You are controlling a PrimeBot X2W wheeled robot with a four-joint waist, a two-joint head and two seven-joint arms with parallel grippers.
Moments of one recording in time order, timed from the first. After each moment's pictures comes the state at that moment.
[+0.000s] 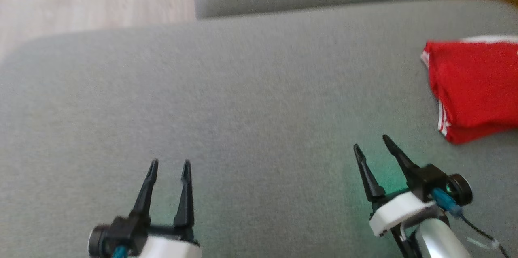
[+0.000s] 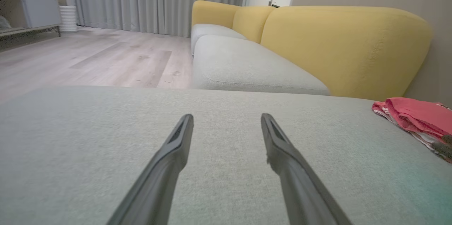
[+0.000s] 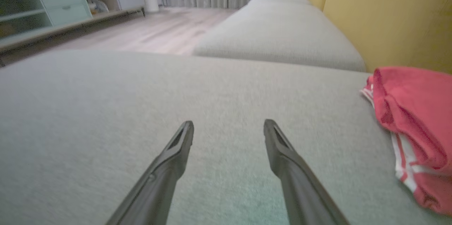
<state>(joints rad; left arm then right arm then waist) 0.05 0.05 -0.24 0.16 -0.22 0.01 -0.26 -0.12 -0.10 0.20 0.44 0.04 0.13 -0.25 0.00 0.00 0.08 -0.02</state>
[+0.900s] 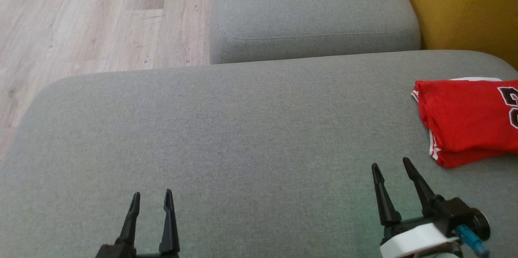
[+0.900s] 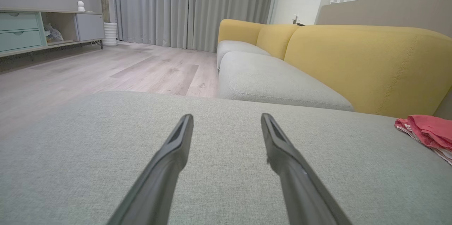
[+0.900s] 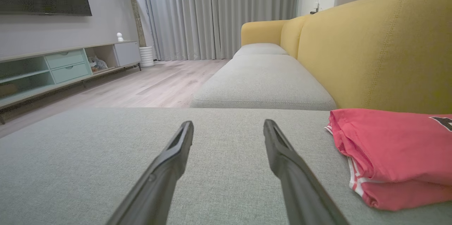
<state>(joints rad) 0.17 0.05 -0.18 0.16 -0.24 0.03 -0.26 0.09 -0.05 0.10 0.22 0.06 0.13 -0.25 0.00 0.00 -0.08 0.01</state>
